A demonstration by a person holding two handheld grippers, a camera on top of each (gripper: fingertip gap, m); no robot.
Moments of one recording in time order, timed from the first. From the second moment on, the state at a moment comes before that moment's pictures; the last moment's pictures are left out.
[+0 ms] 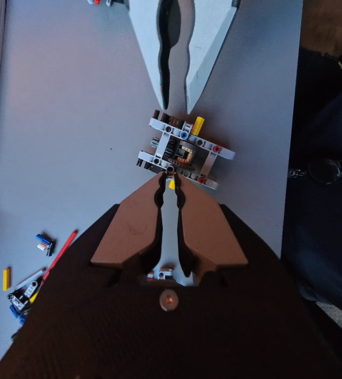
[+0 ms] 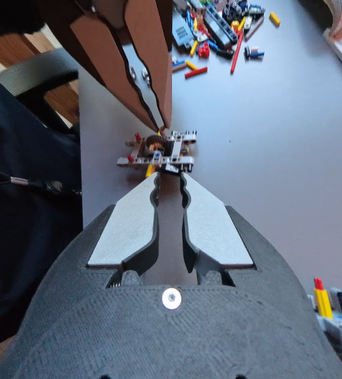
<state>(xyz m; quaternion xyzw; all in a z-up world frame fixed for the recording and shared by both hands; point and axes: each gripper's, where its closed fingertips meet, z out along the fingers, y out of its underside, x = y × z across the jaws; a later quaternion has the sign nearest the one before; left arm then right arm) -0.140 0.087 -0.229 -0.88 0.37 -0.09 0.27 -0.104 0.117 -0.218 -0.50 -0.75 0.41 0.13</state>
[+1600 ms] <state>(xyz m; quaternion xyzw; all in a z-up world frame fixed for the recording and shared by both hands) -0.131 0.082 -0.227 -0.89 0.35 -0.11 0.27 -0.137 0.079 -0.220 -0.35 -0.88 0.29 0.14</state>
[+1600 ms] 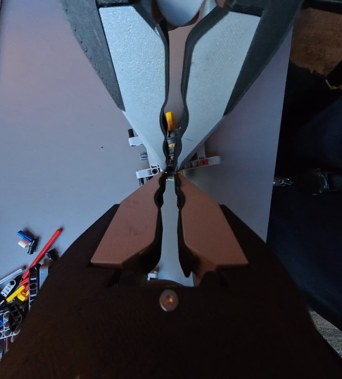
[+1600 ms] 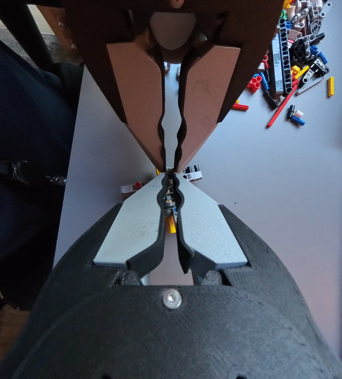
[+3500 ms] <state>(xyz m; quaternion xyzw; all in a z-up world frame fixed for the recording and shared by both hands) -0.123 0.092 -0.234 -0.91 0.24 -0.08 0.33 -0.139 0.140 -0.182 -0.55 -0.70 0.43 0.16</state>
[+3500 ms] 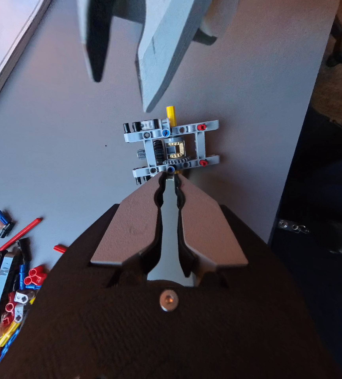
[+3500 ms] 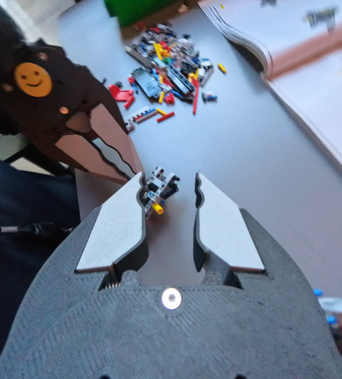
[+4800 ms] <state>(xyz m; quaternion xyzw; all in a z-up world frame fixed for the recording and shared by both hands) -0.130 0.094 -0.204 -0.77 0.43 0.10 0.46 -0.115 0.112 -0.188 -0.56 -0.56 0.60 0.08</state>
